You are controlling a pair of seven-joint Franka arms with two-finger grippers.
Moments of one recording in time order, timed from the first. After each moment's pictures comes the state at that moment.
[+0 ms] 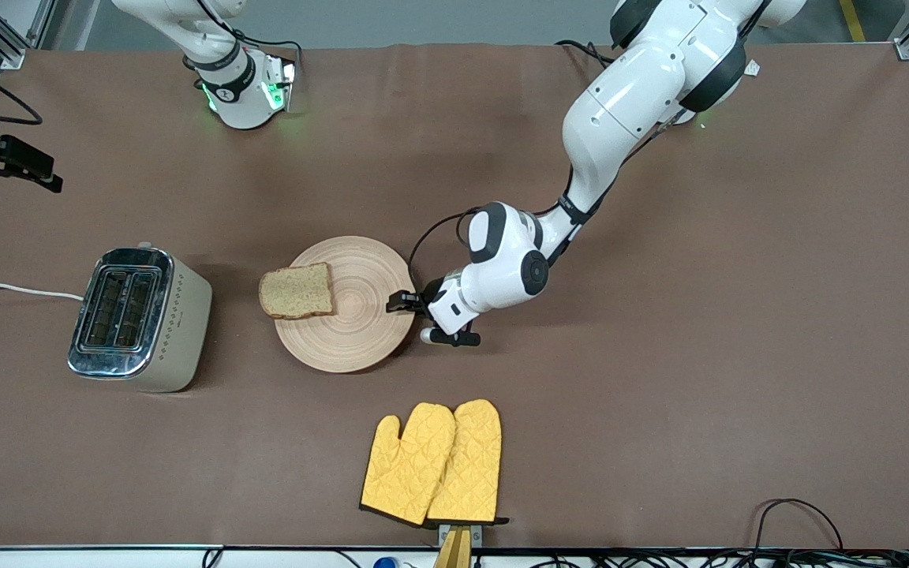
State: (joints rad) left arm -0.56 1.03 -0.33 -1.29 -0.79 2.64 -0.07; right arm -0.06 -0.07 -0.02 -1.61 0.00 1.48 -0.10
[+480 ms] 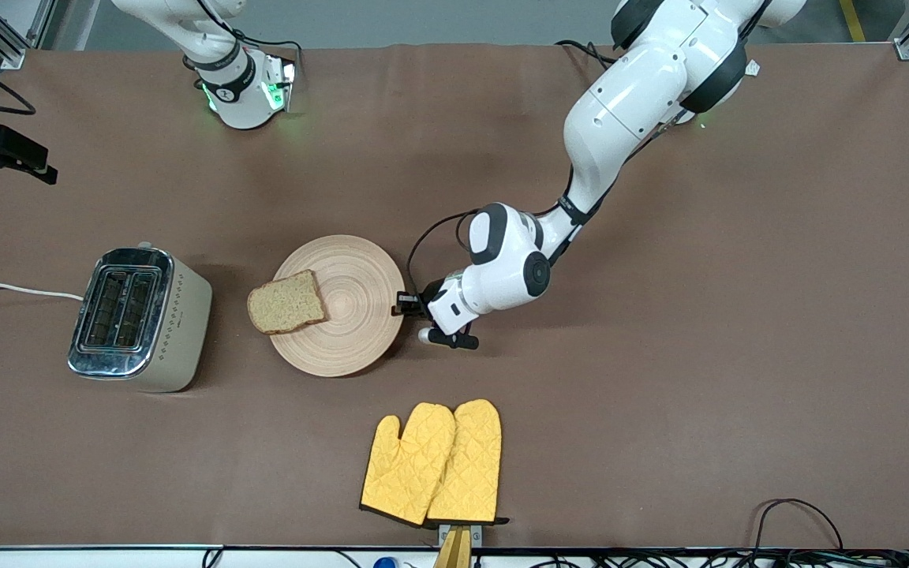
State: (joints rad) left arm -0.55 1.03 -0.34 -1.27 -0.81 2.64 -0.01; right arm -0.05 -0.07 -0.02 -1.59 0.00 1.43 -0.09
